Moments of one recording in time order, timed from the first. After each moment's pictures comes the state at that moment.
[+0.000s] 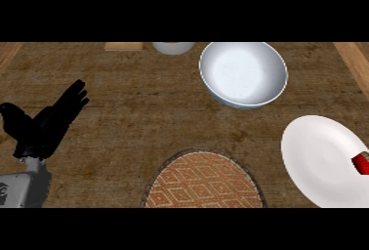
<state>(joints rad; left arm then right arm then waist) -0.19 0.26 0.12 -1.53 0.12 -0.19 0.30 -0.31 -1.06 -0.24 -1.35 0.47 0.55 -0.37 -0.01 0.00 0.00</state>
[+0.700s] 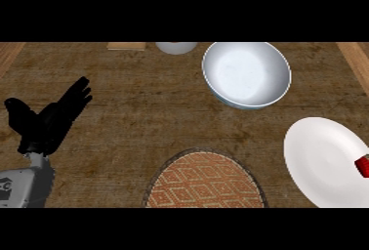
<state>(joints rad) -0.22 0.25 0.12 -1.52 0.11 -0.19 0.31 -0.60 -0.90 -0.27 -1.60 0.17 0.80 0.15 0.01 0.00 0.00</state>
